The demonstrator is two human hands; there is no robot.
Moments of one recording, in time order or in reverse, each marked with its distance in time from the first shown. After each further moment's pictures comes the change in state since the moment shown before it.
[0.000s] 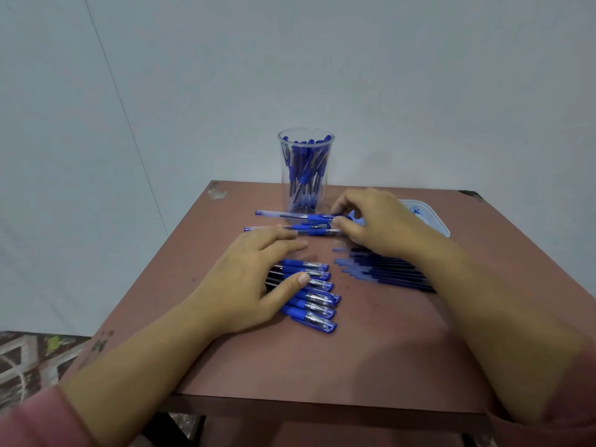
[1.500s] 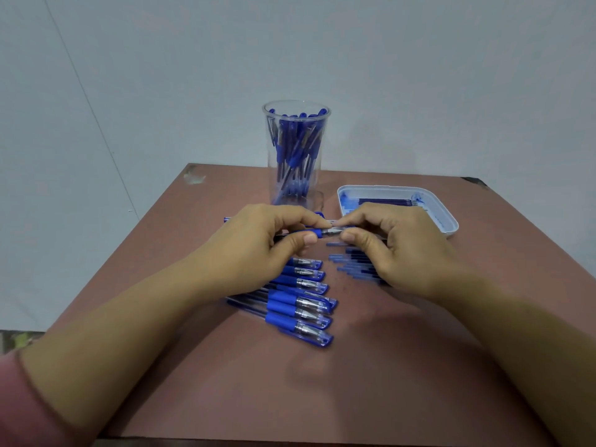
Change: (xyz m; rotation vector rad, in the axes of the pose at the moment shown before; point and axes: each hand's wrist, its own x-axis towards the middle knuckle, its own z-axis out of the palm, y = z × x) left_hand 0.050 -0.002 0.007 -0.451 -0.139 -0.156; right_hand -0.044 -0.006 0.008 0.259 0.108 -0.007
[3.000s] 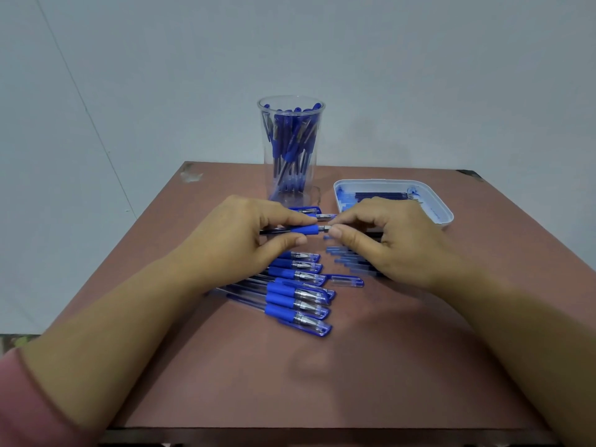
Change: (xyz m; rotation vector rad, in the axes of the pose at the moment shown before) left_hand -0.002 -0.012 -0.008 0.219 0.083 0.147; right_hand -0.002 0.002 0.000 -0.043 -0.045 -0.016
